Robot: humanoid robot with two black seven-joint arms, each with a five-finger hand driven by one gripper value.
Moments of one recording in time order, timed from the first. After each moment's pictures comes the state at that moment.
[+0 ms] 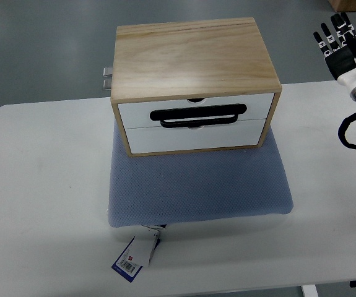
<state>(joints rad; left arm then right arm) -0.14 0.00 -0.07 -0.29 0.00 0.06 0.09 0.70 -0.21 1.51 0.63 -0.23 0.33 0.08</state>
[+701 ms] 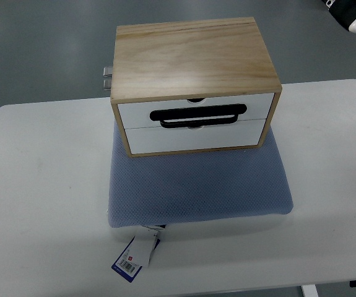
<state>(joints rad) -0.14 0.00 -0.06 -0.34 0.01 0.06 0.09 0.96 -0.53 1.09 0.89 -0.46 0.27 -0.10</state>
